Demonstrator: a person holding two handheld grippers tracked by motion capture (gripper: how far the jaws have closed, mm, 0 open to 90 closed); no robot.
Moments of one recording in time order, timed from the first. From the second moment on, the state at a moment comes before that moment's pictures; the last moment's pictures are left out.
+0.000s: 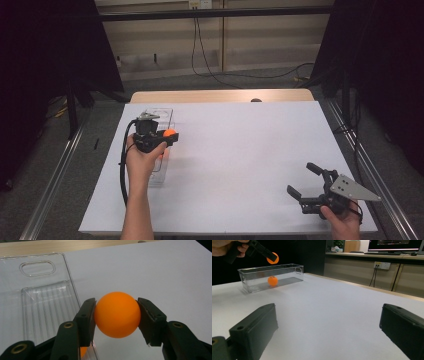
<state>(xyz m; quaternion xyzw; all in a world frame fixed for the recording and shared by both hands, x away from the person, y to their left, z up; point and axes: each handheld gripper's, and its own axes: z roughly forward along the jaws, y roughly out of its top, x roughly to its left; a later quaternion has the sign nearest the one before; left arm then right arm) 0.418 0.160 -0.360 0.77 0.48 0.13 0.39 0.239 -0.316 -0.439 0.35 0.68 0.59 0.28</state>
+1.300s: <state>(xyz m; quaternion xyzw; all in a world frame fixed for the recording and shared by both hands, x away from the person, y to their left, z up) 0.416 0.176 -0.357 0.76 0.50 0.14 0.39 0.239 -0.316 -0.439 0.35 0.68 0.59 0.28</state>
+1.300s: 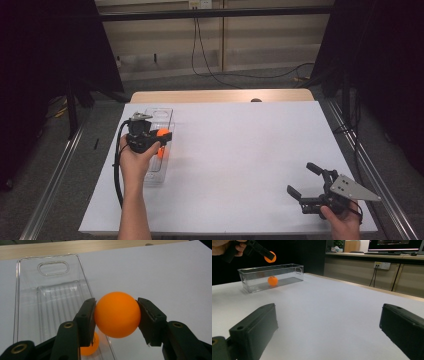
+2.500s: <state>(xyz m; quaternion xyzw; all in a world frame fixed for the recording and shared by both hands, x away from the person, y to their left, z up) 0.416 0.196 -0.365 0.75 0.52 0.17 0.38 0.239 -0.316 -0.439 0.35 0.68 0.59 0.28</state>
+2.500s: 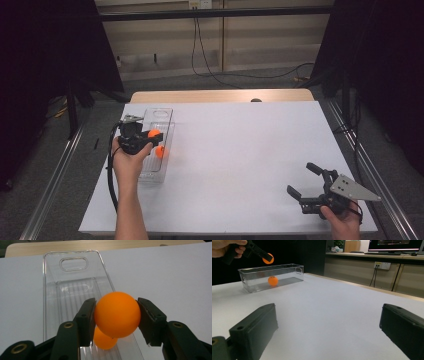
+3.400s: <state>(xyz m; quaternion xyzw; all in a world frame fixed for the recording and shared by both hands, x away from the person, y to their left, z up) 0.418 0.205 -0.377 0.74 0.53 0.18 0.36 0.239 -0.316 -0.439 0.35 0.68 0.59 0.28</state>
